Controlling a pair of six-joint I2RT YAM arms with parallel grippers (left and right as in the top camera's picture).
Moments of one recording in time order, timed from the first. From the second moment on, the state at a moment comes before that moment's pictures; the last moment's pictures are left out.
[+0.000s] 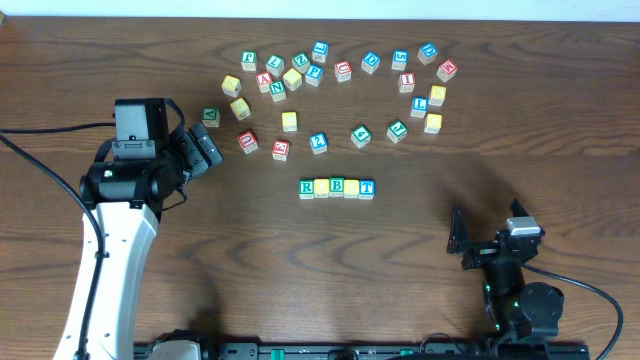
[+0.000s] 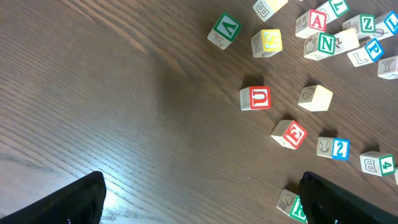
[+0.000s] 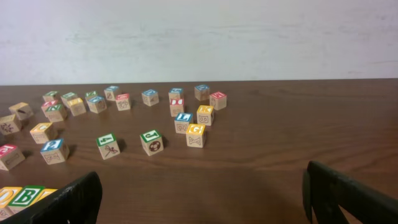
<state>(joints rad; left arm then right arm) 0.03 1.29 1.12 -0.84 -0.01 -0.51 -0.01 0.01 0.01 -0.06 -0.12 0.04</state>
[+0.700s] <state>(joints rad) 0.03 1.29 1.12 -0.84 -0.01 -0.51 -0.01 0.01 0.01 -0.06 -0.12 0.04</state>
